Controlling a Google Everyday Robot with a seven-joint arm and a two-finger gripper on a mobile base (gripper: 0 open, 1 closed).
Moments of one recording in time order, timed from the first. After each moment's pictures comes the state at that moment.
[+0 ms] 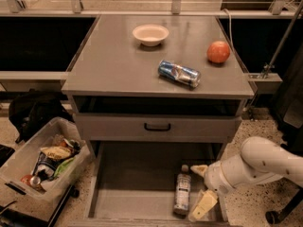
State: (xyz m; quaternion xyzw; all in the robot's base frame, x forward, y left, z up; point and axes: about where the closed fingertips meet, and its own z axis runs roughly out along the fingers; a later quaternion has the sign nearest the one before) arm 0.421 -0.147 0.557 -0.55 0.76 0.29 0.21
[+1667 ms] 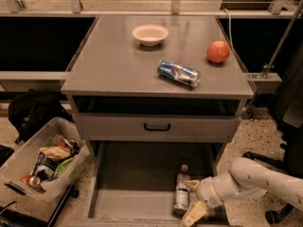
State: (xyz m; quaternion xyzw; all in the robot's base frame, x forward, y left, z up) arm 0.422 -0.130 0.447 -0.49 0.76 0.37 0.21
